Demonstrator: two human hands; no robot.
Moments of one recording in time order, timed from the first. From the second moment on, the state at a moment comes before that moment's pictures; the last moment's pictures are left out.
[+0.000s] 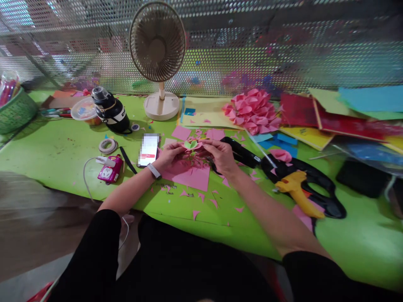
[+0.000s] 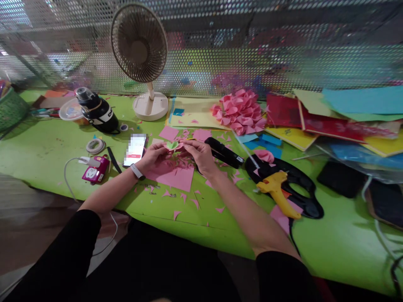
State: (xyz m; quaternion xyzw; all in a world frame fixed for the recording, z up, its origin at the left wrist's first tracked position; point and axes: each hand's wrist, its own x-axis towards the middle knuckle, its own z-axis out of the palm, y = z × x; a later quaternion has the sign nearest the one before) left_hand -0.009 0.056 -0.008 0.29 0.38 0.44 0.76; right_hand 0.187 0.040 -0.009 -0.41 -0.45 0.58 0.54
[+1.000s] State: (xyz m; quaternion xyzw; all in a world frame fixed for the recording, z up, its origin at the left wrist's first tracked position) left_hand -0.011 0.056 -0.018 0.35 0.37 0.44 0.74; right_hand 0.185 0.041 -0.010 -0.43 -0.44 0.58 0.53
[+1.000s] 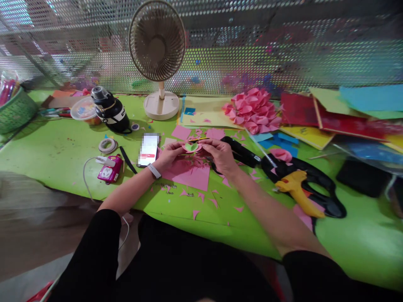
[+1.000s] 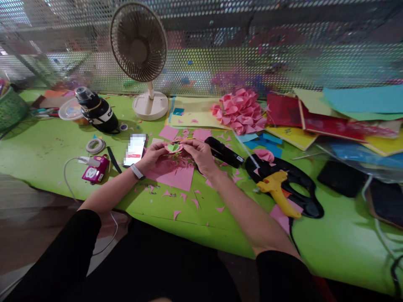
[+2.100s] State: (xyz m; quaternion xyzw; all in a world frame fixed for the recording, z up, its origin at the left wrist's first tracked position) left_hand -0.014 0.052 -0.003 0.67 0.39 0.43 0.46; right_hand 0.201 0.043 0.002 -0.42 -0.56 0.57 0.42
